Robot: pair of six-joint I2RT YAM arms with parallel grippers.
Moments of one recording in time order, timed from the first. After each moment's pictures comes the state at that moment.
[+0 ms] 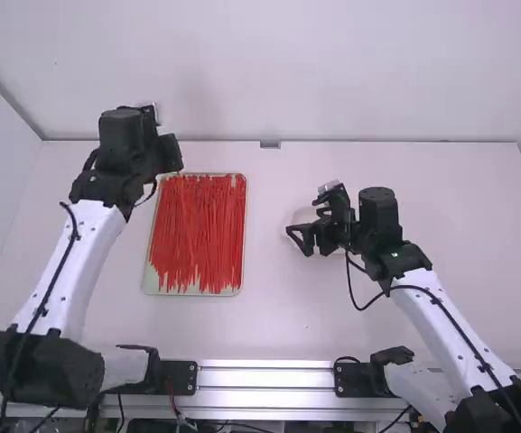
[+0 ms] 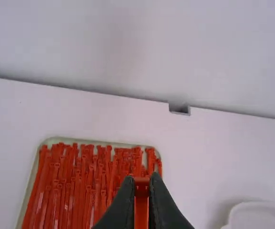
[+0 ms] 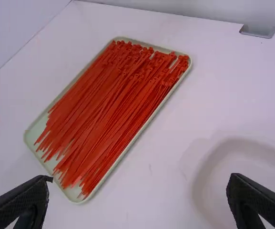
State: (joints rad) left arm -0.04 1.37 1.32 -0.50 0.10 -0.27; right arm 0.28 1.14 0.75 -0.26 -0.56 -0.01
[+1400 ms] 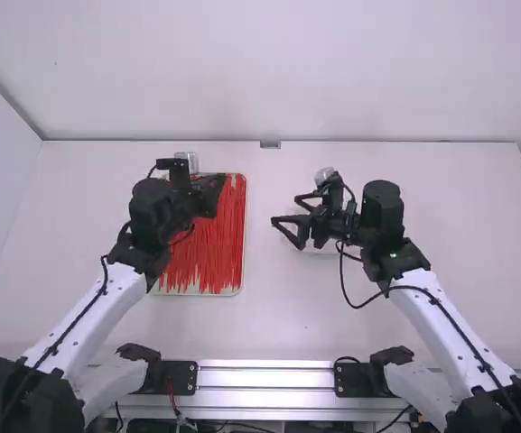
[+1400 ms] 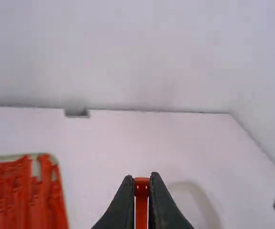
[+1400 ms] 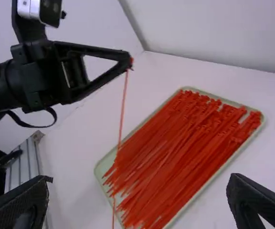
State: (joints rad) left arm -0.23 1.14 0.73 0.21 0.31 -0.40; right arm 0.30 1.14 0.75 0.02 -0.82 0.20
